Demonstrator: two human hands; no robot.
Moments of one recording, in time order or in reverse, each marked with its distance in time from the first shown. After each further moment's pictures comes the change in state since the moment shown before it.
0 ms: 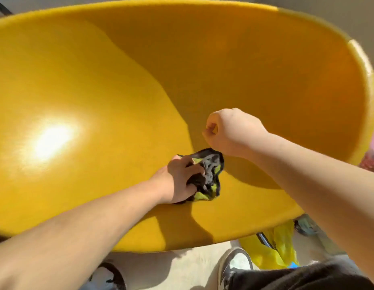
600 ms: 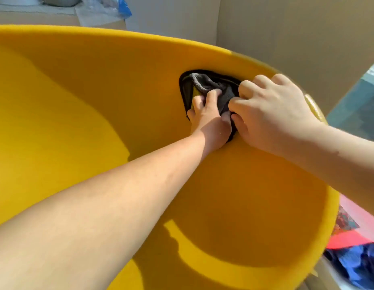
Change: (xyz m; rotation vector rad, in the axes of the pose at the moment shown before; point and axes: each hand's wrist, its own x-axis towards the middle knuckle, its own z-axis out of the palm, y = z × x) left_hand 0.253 0.130 -0.124 -0.652 0.591 -0.149; right_hand 0.054 0.148 -0.094 -0.643 0.477 -0.278
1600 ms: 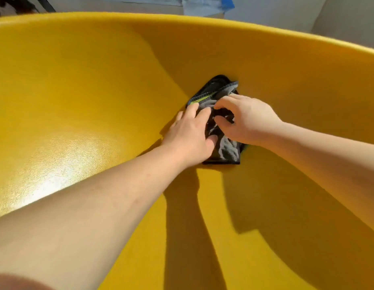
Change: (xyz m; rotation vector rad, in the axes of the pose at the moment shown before) left_hand -0.061 -0.148 -0.212 0.602 -0.011 -0.056; right_hand 0.150 -0.182 0.065 0.534 -0.100 -0.070
